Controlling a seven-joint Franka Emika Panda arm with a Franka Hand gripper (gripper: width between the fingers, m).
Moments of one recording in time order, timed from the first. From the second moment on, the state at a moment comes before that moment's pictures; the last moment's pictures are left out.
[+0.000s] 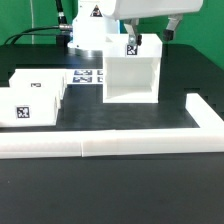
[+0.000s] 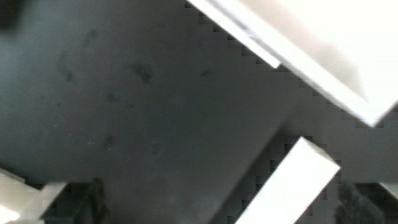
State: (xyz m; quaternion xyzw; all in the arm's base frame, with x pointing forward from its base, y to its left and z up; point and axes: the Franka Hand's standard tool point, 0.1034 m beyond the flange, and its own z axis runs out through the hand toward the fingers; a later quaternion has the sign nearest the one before) arm 0.516 0.074 0.129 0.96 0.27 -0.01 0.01
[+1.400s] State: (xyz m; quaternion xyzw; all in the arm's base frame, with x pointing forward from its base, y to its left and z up) arm 0.484 0.090 0.134 0.99 0.12 -0.03 -0.01
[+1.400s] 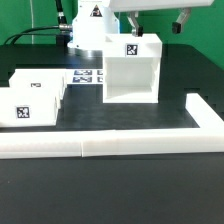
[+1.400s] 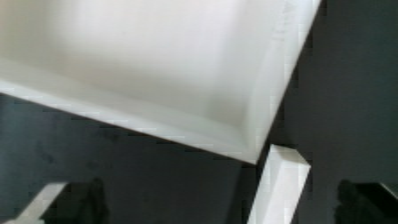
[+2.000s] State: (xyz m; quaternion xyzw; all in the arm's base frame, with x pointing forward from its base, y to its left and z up) arm 0.432 0.094 0.128 1.00 -0.02 -0.03 -0.02
